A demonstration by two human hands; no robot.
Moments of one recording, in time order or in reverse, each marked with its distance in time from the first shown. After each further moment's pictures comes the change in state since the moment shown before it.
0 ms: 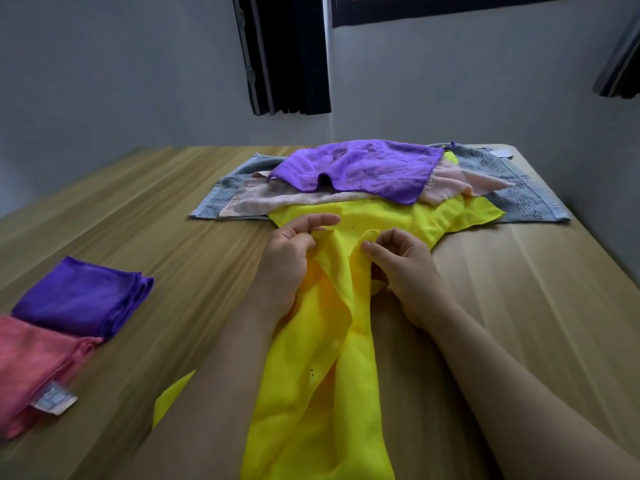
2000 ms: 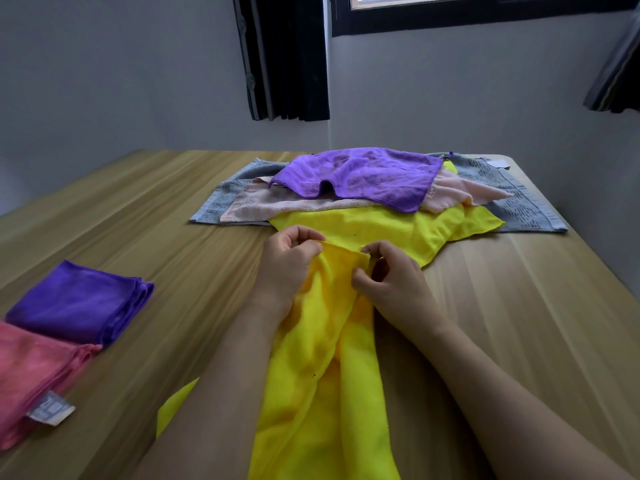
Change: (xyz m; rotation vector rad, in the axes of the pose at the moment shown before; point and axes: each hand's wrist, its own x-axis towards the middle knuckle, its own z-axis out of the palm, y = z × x) left_hand 0.021 -0.015 -0.007 0.024 0.142 -0.016; right_hand -0.002 0.011 0.008 -0.615 0.031 -0.293
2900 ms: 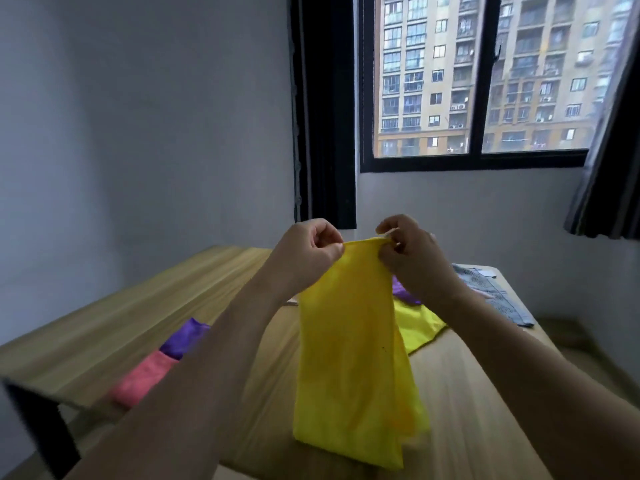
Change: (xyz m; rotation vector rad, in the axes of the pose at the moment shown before) left_hand -0.111 0.206 -0.086 0.525 -0.077 0.560; right_hand -0.009 -0.217 -0.090 -0.087 0.063 -0.376
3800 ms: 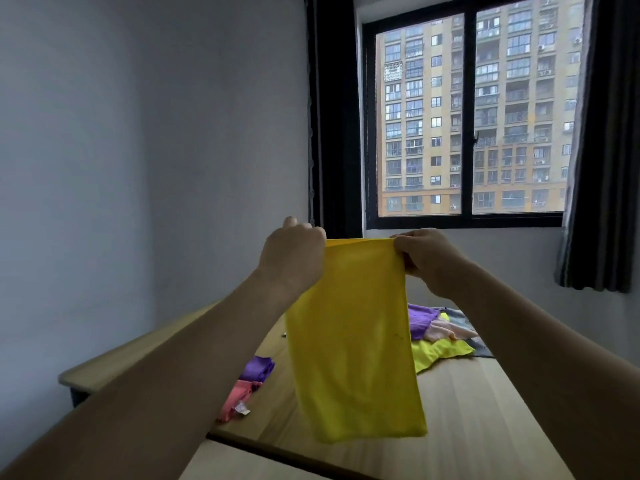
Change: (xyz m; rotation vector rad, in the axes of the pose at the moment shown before) left_hand -0.079 0.117 -0.103 0.976 0.261 0.308; right_hand -0.029 -0.150 -0.084 0.399 -0.021 0.401
